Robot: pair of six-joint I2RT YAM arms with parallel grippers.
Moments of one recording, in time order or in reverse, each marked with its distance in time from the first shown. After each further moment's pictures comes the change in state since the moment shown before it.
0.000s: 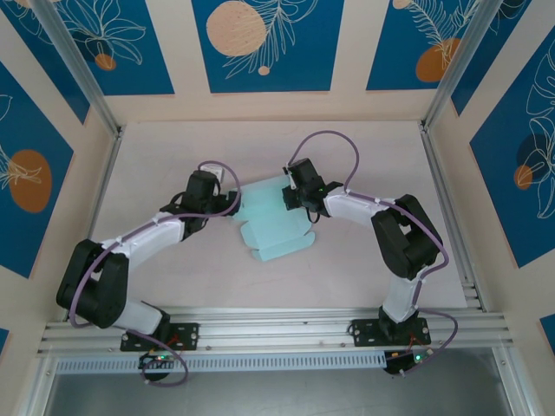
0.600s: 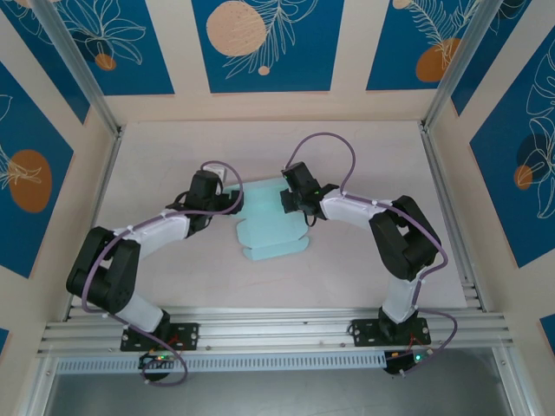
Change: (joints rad) left arm 0.006 0.096 0.000 0.109 0.040 -0.033; right arm 0.043 0.000 0.000 -0.029 0.080 0.039
